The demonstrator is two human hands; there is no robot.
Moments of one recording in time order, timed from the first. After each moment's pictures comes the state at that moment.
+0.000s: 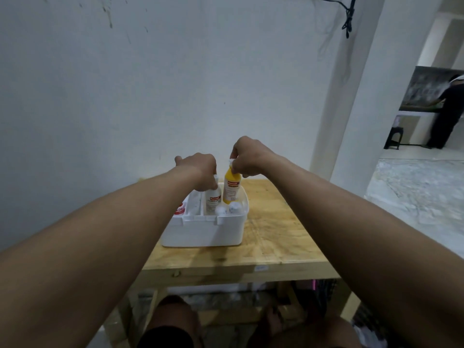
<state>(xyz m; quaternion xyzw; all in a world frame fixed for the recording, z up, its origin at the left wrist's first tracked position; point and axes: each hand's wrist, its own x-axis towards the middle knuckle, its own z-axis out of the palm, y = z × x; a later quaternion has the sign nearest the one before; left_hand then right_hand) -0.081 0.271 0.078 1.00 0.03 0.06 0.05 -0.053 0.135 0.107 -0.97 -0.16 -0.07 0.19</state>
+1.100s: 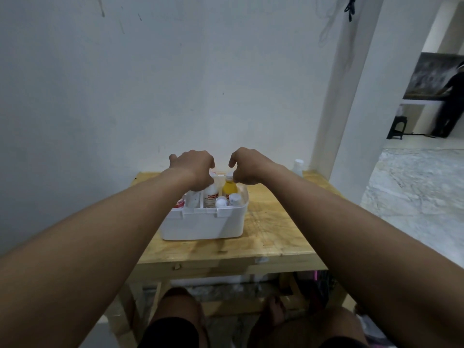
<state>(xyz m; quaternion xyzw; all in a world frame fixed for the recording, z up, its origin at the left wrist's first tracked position) -0.094 0.275 0.067 0.99 0.03 0.10 0.03 -0.051 0.126 0.069 -0.97 -0.21 -0.05 0.14</state>
